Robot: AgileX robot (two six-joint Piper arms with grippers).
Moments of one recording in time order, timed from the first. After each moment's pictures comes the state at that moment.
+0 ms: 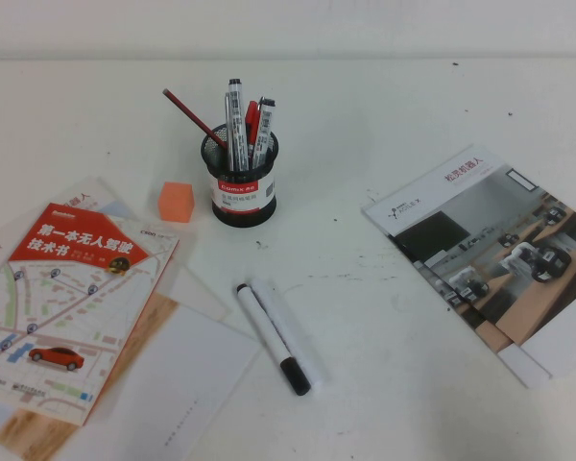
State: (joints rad) right arm 0.06 0.01 -0.05 0.99 0.25 -0.10; left arm -0.14 -0.01 0.01 0.00 0.38 -0.03
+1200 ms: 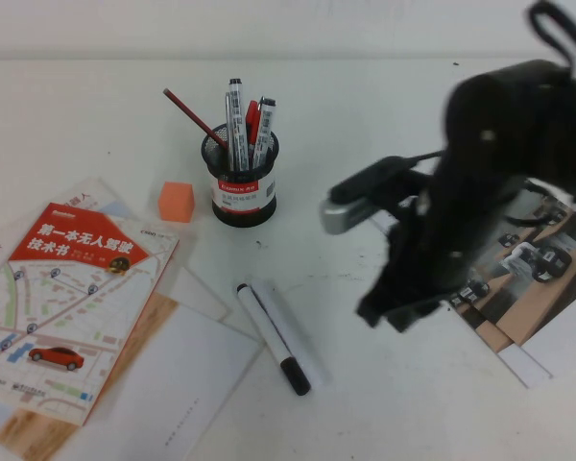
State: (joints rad) right arm 0.59 1.73 -1.42 0.12 1.20 -0.18; left arm -0.14 -0.01 0.01 0.00 0.38 -0.03
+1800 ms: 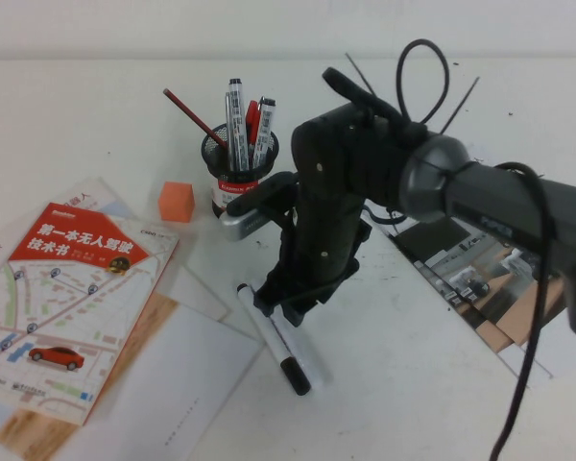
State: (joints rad) right arm 0.70 2.16 -1.82 0.06 1.16 -0.10; left arm -0.14 -0.01 0.01 0.00 0.38 -0.03
